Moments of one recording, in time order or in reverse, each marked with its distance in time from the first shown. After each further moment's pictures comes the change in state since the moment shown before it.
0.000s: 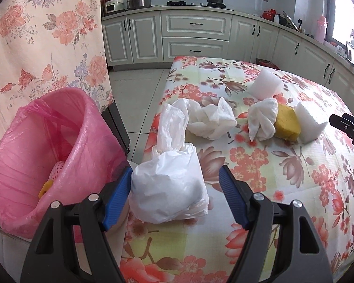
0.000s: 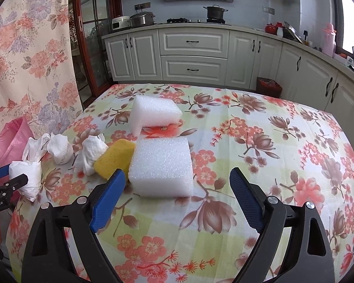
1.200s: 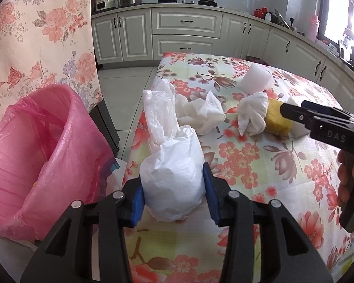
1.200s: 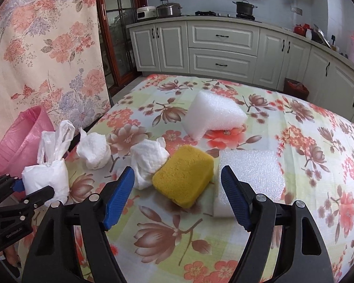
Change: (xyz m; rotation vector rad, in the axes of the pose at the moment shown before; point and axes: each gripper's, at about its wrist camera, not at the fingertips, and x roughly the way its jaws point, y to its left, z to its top) left arm 0.002 -0.005 -0.003 0.015 0.006 -0.069; right arm 0.036 0.079 0.013 -0.065 0.048 0.110
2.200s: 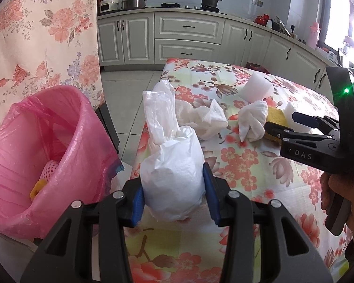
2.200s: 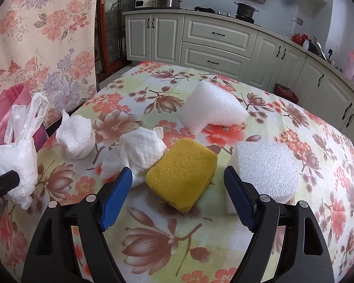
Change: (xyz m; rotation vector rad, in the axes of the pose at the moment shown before) left arm -0.010 0.009 0.000 -0.028 -0.027 -0.008; right arm 0.025 0.016 -0.005 -0.080 0.033 -0.126
